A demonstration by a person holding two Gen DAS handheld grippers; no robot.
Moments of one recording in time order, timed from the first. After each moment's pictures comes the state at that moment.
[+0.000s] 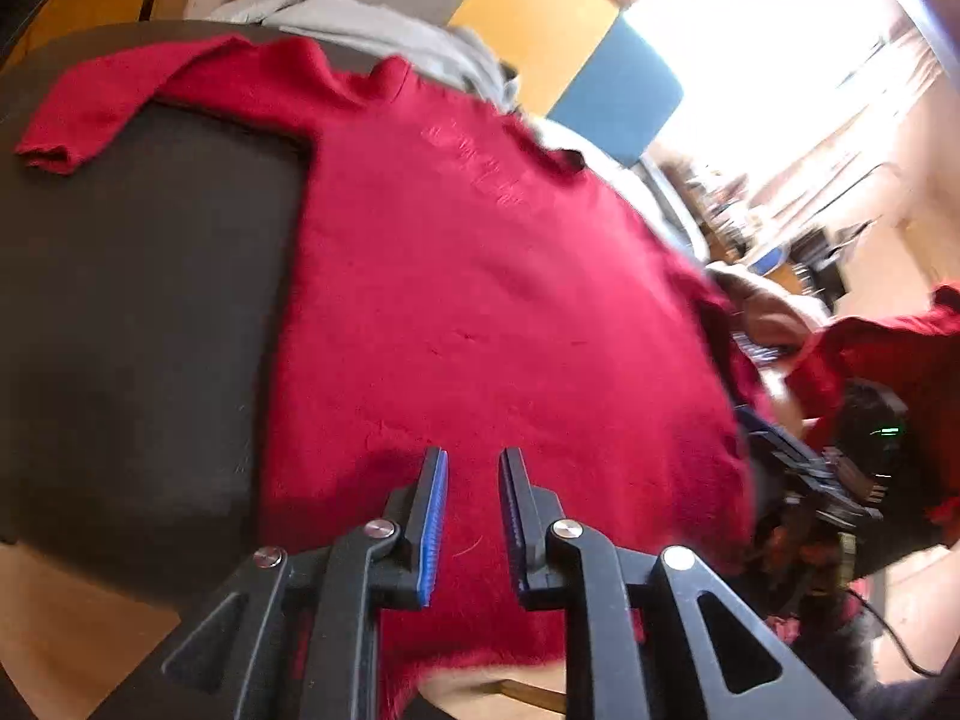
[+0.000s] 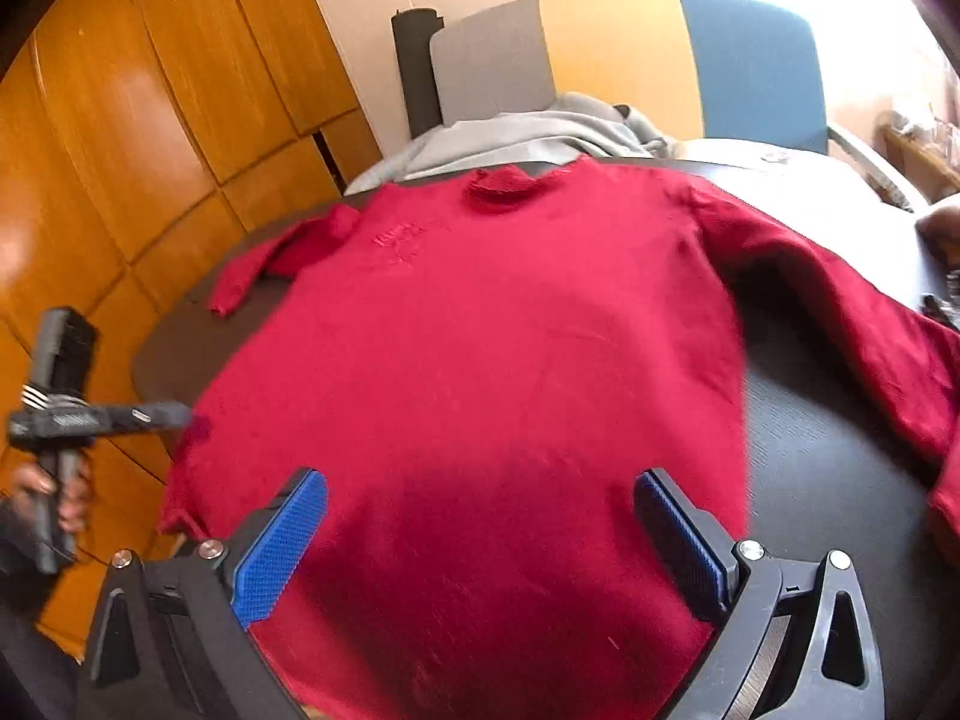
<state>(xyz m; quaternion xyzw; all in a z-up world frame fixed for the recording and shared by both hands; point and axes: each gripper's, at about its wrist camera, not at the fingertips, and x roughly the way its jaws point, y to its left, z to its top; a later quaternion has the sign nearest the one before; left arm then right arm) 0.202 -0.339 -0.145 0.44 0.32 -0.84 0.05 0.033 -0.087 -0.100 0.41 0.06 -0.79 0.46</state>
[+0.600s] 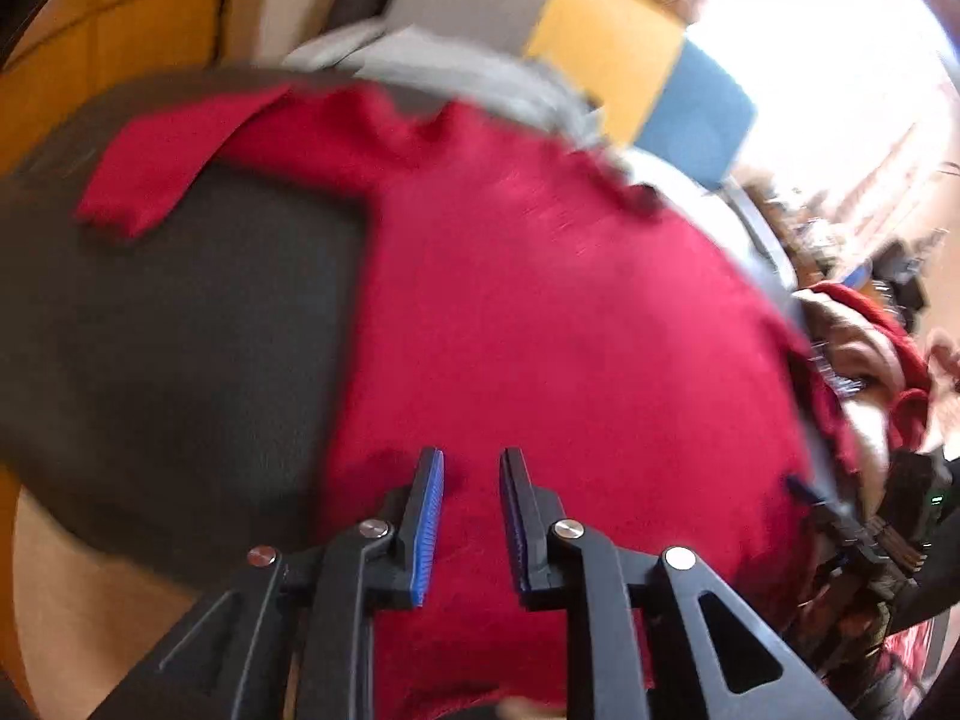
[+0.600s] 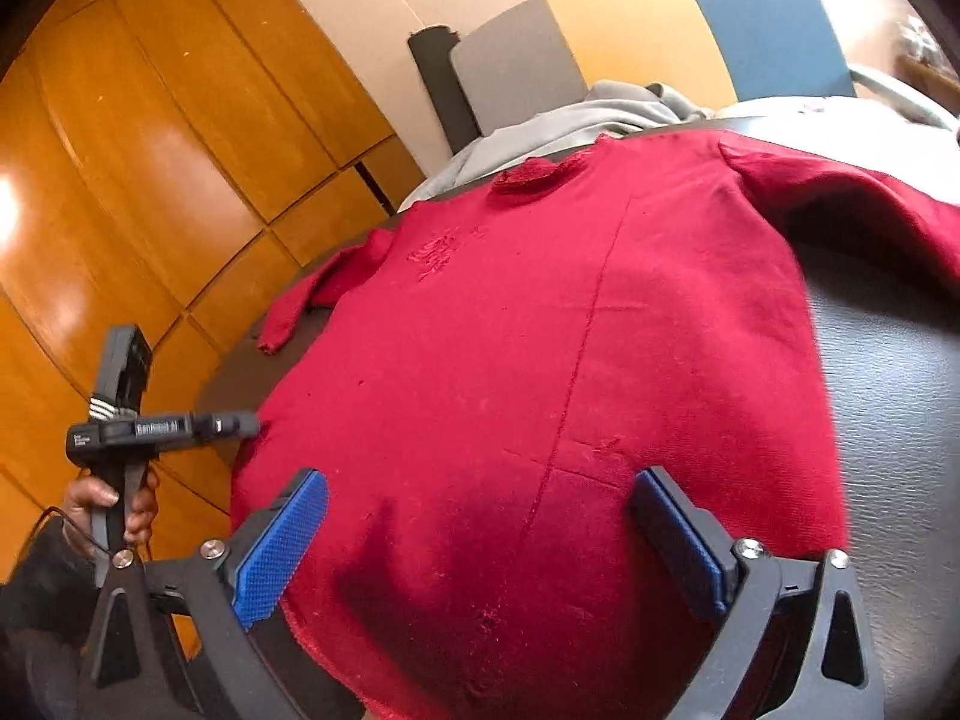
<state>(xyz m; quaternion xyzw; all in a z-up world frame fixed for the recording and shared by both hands) 0.169 -0.343 -0.112 0.41 0.28 -0.86 0.13 0.035 -0.085 -0.129 0.42 -0.06 -0.76 0.49</state>
